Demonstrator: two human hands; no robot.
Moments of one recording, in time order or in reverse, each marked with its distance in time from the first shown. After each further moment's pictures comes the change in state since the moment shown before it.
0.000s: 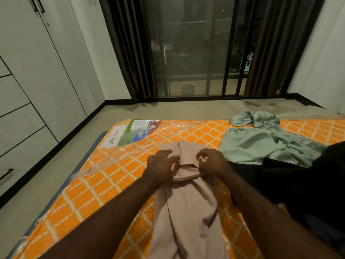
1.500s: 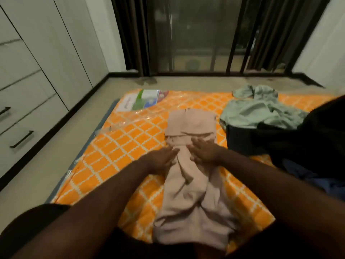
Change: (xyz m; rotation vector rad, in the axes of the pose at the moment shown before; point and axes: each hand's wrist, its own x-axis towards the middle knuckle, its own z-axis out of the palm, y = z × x) left_hand -0.139 -0.028 0.023 -0.117 -0.411 0.179; right_hand -0.119 -0.025 0.030 -0.611 -0.577 -0.377
